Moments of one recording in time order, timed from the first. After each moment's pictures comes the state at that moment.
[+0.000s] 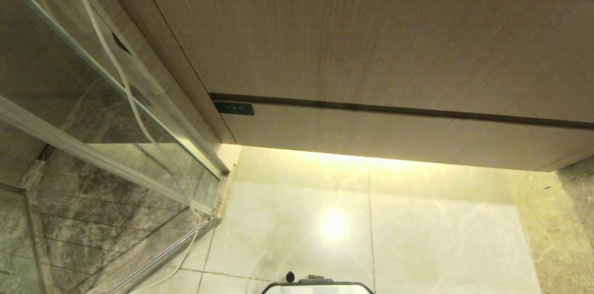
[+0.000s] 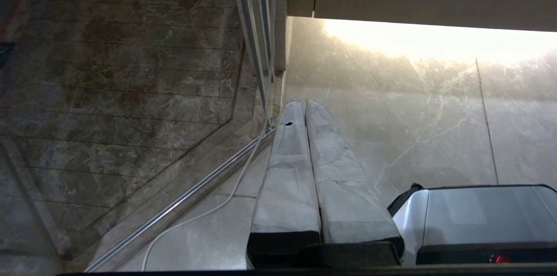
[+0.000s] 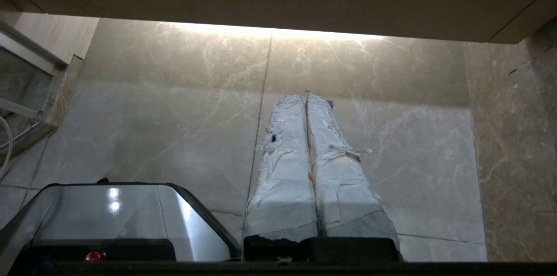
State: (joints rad) left arm 0.00 0.00 0.00 0.00 0.00 0.00; right arm 0.00 0.00 0.00 0.00 0.01 0.01
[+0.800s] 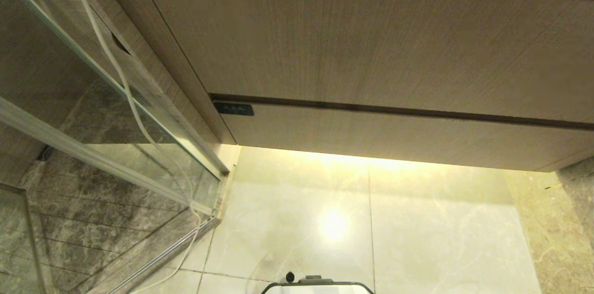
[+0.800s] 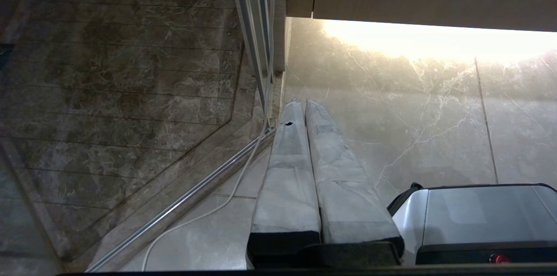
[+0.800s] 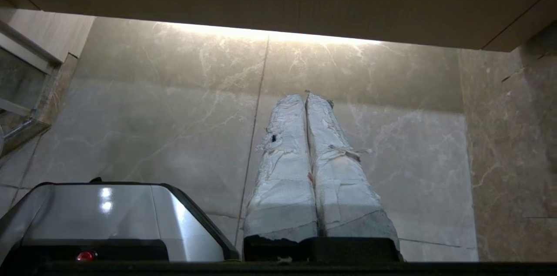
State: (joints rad) left arm 0.00 0.00 0.00 0.00 0.00 0.00; right arm 0.00 0.00 0.00 -0.01 0.01 -0.02
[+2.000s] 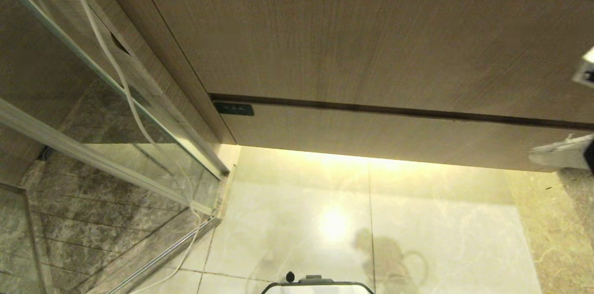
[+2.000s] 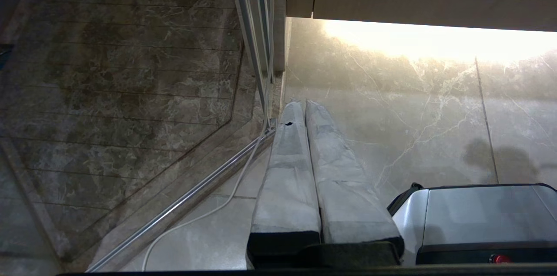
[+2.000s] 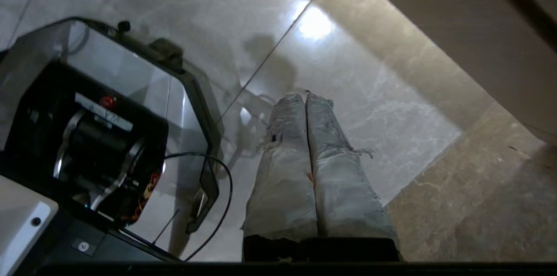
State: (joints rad) left arm 0.00 0.00 0.00 0.00 0.00 0.00; right arm 0.21 1.25 -1.22 0.64 0.09 -0.39
